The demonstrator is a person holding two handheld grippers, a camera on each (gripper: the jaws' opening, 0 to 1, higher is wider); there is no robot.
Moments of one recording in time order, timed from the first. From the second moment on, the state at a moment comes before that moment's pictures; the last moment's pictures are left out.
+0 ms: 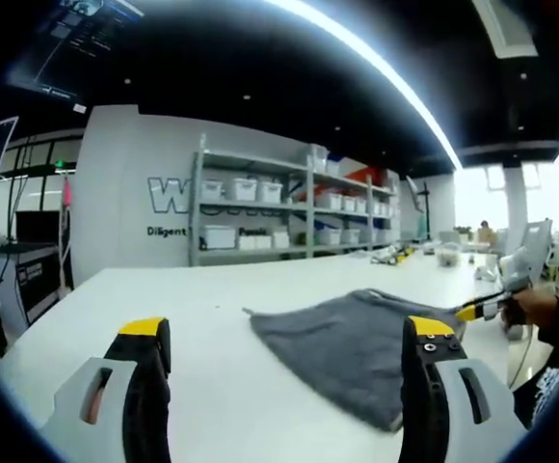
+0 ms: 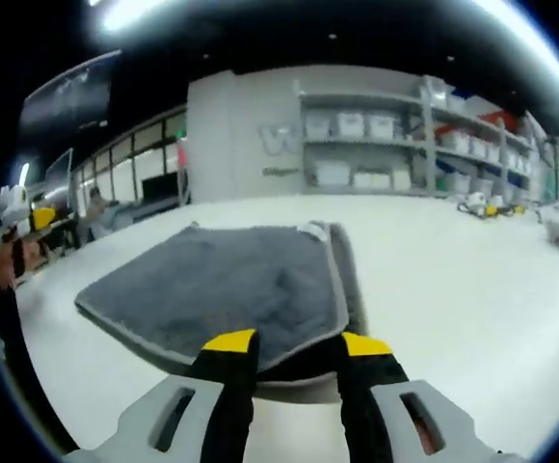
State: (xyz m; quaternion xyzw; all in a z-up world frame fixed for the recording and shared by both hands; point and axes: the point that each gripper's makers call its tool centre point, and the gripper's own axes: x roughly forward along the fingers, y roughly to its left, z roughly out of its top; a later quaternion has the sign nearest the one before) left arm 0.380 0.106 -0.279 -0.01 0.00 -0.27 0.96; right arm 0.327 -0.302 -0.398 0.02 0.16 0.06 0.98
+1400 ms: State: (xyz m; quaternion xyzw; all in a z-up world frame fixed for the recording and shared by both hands) left arm 0.420 0.083 -0.239 0.05 0.02 -0.30 0.95; right arm 0.341 -0.289 -0.389 0.00 0.12 0.11 0.99
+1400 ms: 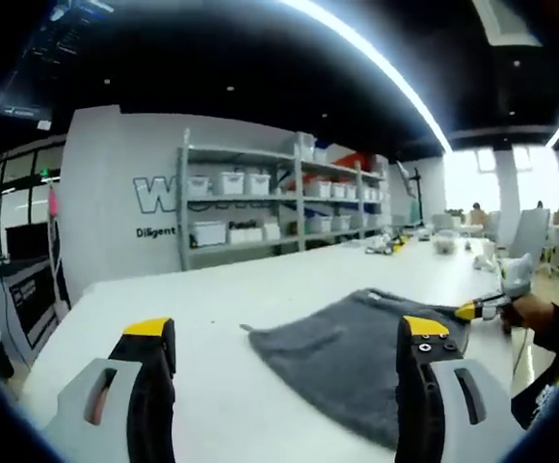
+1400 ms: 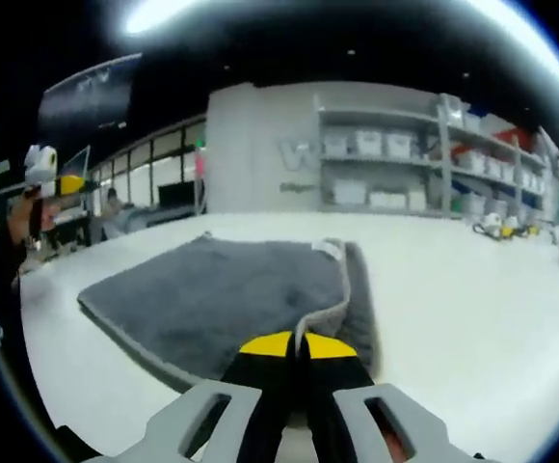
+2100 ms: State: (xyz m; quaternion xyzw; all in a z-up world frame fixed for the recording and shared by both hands) left arm 0.486 0.030 -0.199 0.16 0.08 -0.35 0.92; right arm 0.348 -0.295 -0.382 -0.01 0.08 0.11 0.99
